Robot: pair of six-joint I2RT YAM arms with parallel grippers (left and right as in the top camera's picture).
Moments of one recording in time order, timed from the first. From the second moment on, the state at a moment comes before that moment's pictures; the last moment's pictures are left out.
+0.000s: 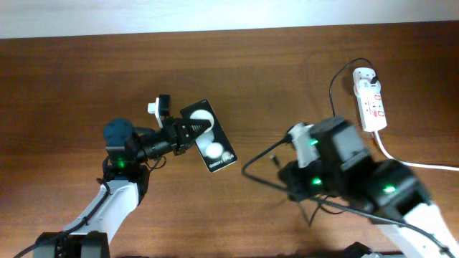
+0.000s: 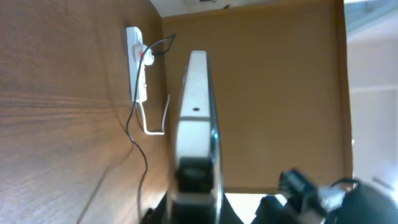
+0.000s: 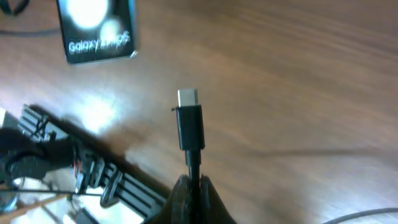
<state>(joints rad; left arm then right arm) -0.06 1.44 0.55 0.77 1.13 -1.32 0.56 1.08 1.21 -1.16 -0.27 0.31</state>
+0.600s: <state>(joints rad) -0.06 1.44 0.55 0.77 1.13 -1.45 0.86 1.17 1.15 -0.94 -0.17 0.42</state>
